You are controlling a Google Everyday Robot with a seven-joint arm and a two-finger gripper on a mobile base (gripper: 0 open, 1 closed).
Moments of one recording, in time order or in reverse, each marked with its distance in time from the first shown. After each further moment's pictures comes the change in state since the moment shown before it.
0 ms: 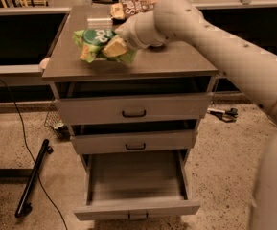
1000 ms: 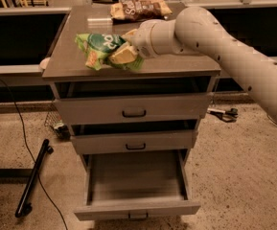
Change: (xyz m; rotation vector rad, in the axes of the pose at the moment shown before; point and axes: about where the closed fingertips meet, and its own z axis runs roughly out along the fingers) arm 0.011 0.021 -0.042 -0.037 -0.122 0.003
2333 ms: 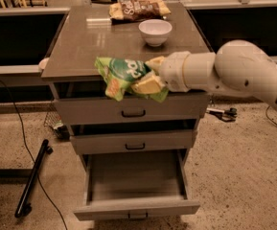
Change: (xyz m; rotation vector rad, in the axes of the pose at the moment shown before) arm 0.039 0.073 -0.094 0.018 0.005 0.054
